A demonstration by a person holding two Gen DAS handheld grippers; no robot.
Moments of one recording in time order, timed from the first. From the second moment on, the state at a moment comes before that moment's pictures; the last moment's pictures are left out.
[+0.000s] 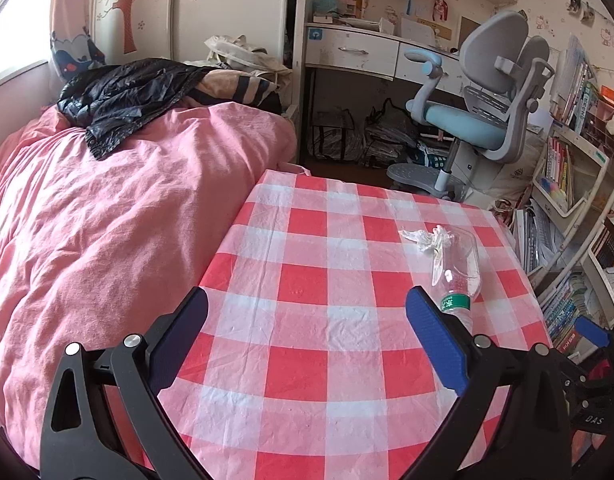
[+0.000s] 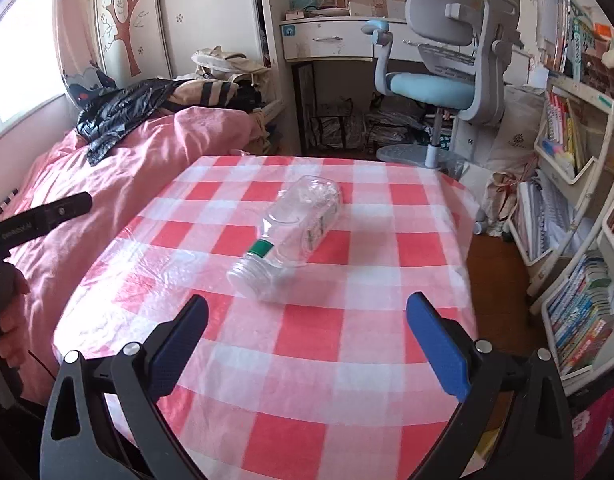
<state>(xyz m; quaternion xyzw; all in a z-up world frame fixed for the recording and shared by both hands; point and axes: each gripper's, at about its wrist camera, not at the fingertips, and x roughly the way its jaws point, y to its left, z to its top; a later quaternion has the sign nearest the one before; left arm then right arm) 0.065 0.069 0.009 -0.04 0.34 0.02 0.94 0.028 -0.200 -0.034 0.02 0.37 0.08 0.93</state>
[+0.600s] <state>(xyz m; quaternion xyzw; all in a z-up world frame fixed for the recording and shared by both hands) 0.166 0.059 -0.030 0.02 0.39 -0.02 0.92 0.178 -0.174 -0.092 0.06 0.47 0.06 0.88</state>
